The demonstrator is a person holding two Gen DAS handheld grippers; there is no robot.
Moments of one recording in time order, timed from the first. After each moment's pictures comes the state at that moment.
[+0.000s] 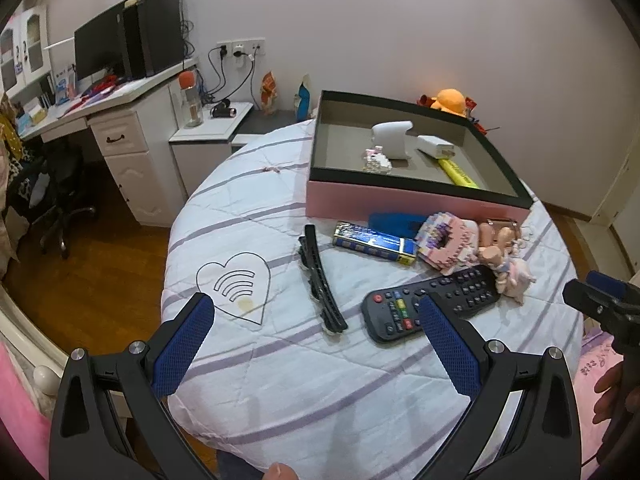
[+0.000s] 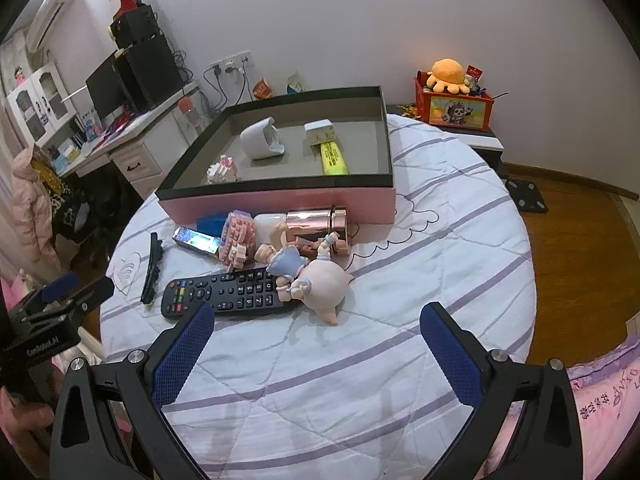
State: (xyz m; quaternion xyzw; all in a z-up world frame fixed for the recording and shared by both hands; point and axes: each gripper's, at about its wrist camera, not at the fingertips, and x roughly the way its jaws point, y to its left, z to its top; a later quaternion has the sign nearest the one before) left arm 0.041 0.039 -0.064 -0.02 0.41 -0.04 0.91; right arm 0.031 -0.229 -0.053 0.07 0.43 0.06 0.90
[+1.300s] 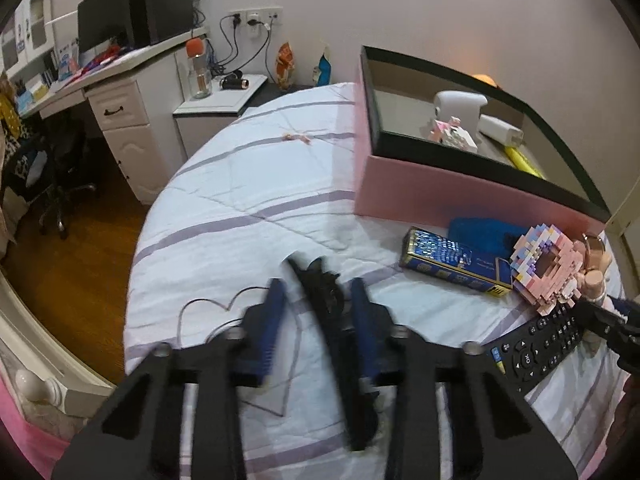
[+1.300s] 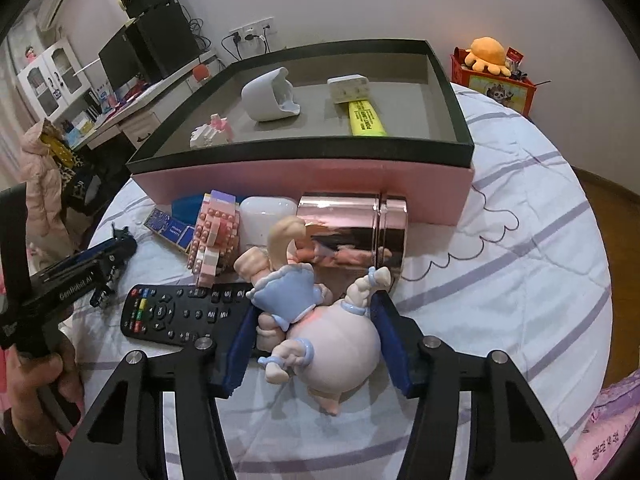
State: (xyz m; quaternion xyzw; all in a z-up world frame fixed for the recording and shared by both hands) left arm 0.116 0.063 -0.128 -0.04 0.44 -0.02 0.90; right arm 0.087 -0.220 -0.107 0.06 0.46 0.12 0.88
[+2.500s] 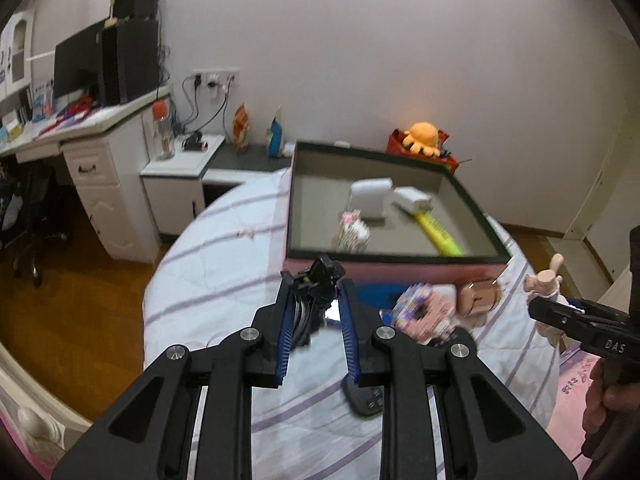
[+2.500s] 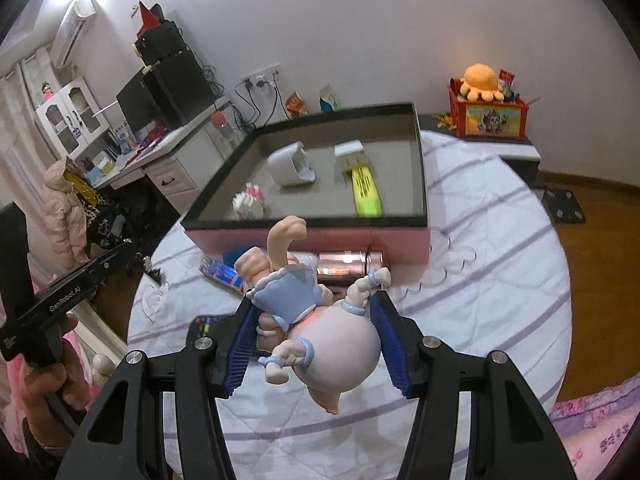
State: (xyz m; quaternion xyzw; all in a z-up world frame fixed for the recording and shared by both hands) left arm 0.076 0.042 -0.026 -0.04 0.34 -0.10 0.93; right arm 0.061 -0.238 -0.042 0.10 0.40 0.13 0.90
